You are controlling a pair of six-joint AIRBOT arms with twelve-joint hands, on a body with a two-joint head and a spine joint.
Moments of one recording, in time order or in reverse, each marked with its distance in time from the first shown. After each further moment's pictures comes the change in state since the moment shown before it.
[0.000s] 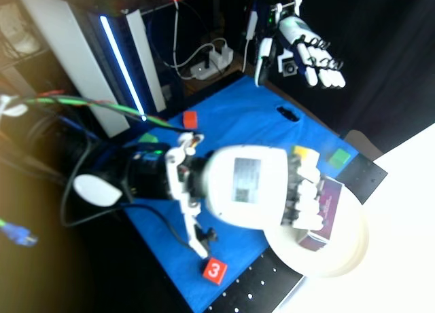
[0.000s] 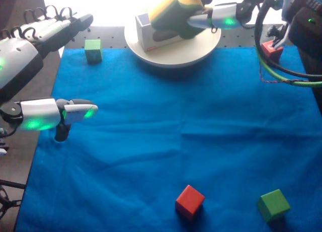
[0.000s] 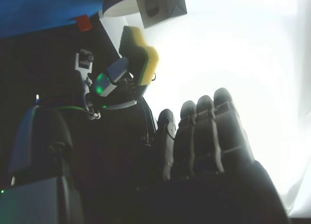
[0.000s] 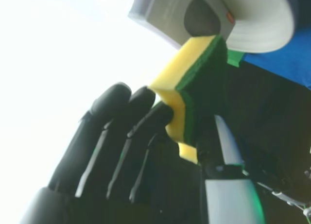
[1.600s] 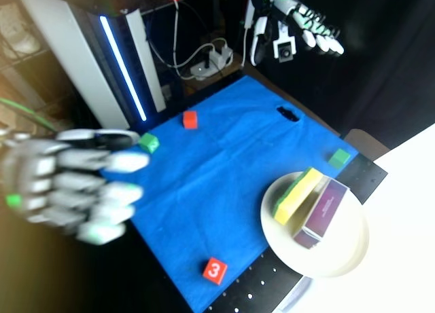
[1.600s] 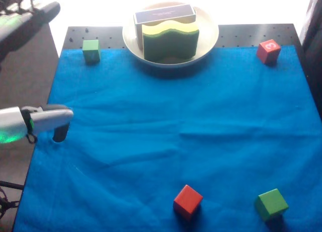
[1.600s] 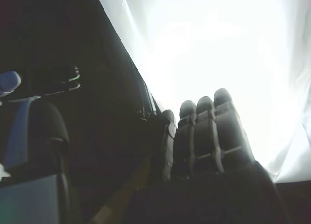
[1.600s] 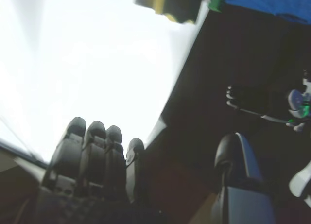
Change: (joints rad) left arm 0.179 0.103 -0.116 -0.051 -0.284 -0.064; right arm -0.850 0.496 -0.687 0.631 0.990 -0.003
